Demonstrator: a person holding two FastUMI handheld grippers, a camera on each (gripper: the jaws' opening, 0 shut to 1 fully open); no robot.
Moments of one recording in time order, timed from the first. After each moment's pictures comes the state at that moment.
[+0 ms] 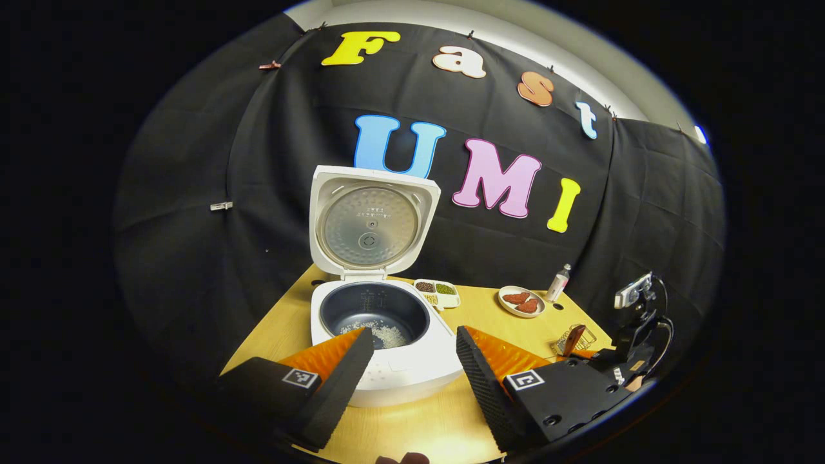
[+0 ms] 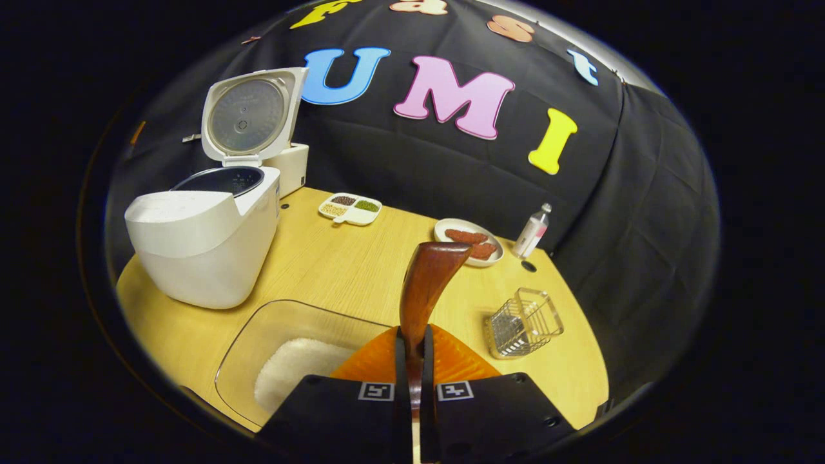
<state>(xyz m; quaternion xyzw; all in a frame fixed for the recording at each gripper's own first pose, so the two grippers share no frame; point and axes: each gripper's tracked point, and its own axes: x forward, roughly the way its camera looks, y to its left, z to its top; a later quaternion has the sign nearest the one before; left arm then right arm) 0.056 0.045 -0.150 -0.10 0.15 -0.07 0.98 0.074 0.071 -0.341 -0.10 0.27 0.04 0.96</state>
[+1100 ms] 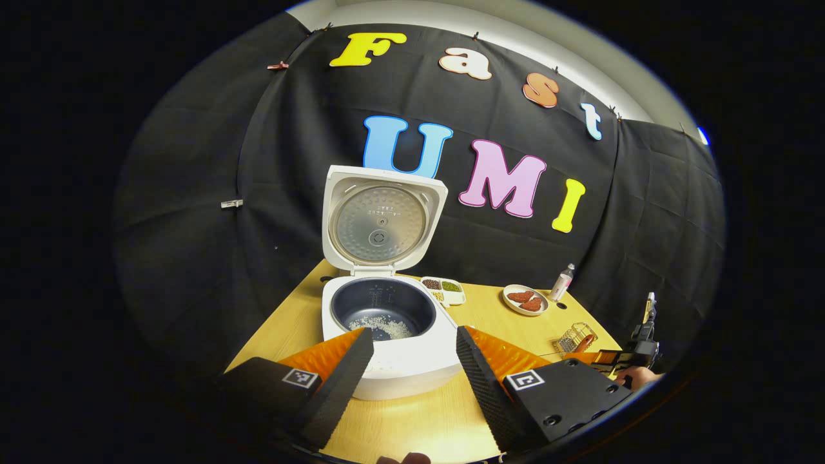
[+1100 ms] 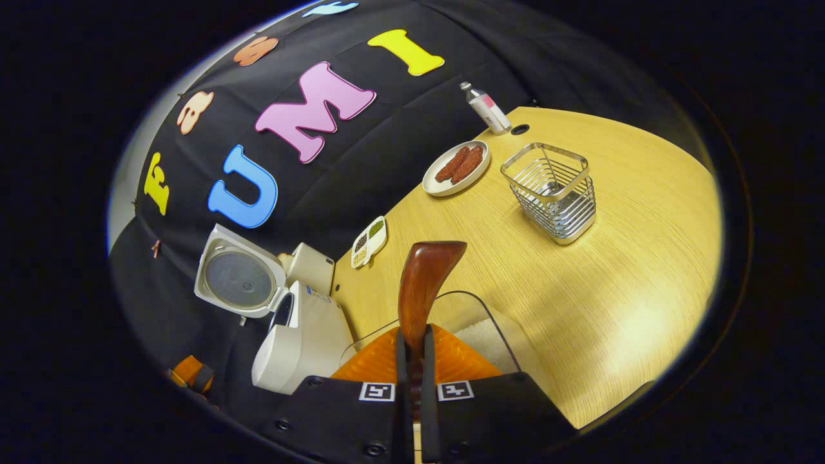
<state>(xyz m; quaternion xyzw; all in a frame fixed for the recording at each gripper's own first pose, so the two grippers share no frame) 0.037 0.052 -0.151 -0.11 0.16 -0.06 0.98 0.058 0.051 -0.338 0.39 0.32 0.04 0.86</state>
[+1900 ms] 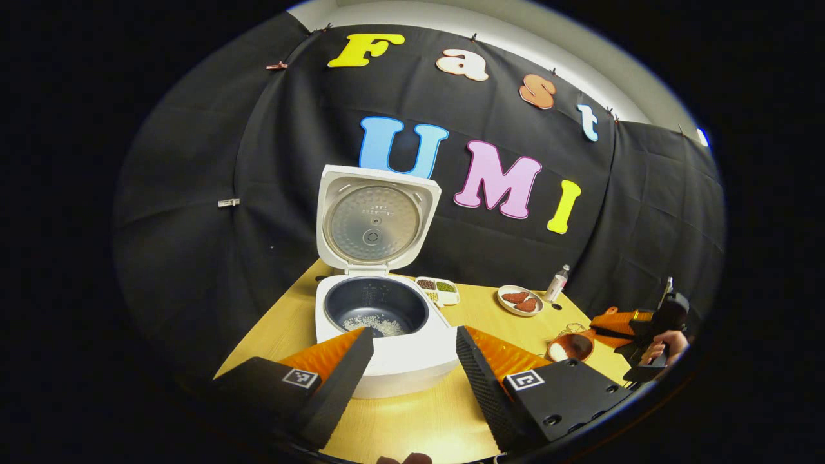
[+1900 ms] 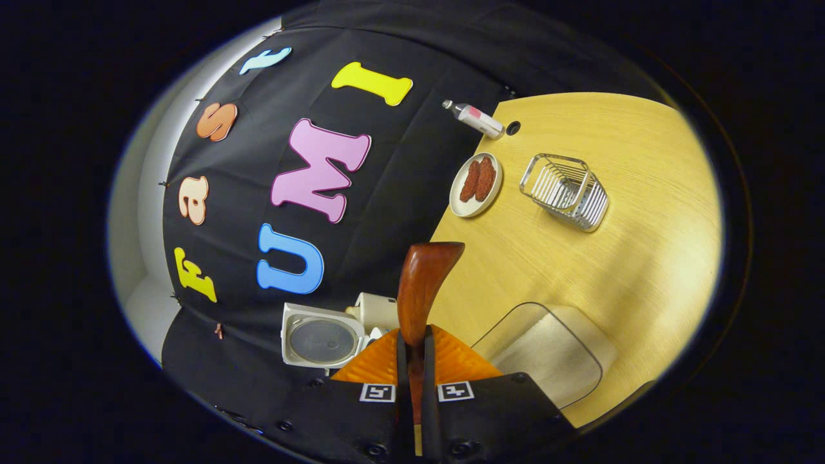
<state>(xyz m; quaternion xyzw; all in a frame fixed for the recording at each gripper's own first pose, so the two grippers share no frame) 0.031 0.044 -0.152 -0.11 0.15 -0.06 0.98 0.077 0.061 -0.225 0.55 0.26 0.04 0.79</state>
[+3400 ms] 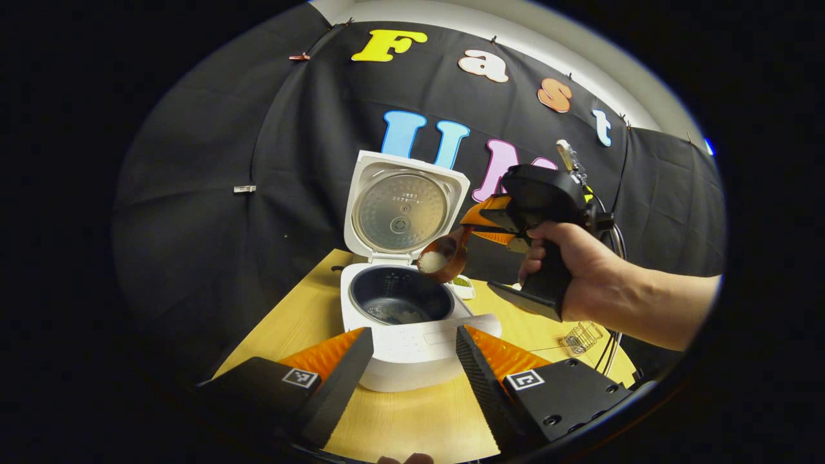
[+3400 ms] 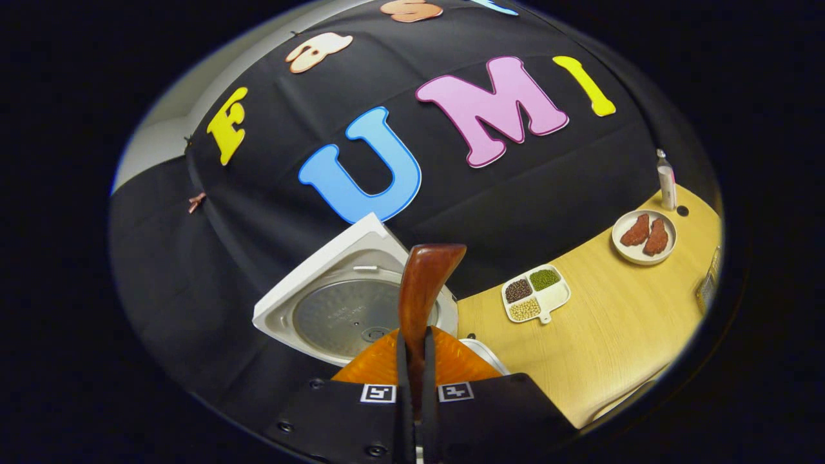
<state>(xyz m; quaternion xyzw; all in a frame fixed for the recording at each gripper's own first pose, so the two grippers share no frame) 0.022 0.083 -0.183 -0.13 0.16 -0.05 0.98 0.227 0.372 -0.161 0.26 0.21 0.17 0.93</state>
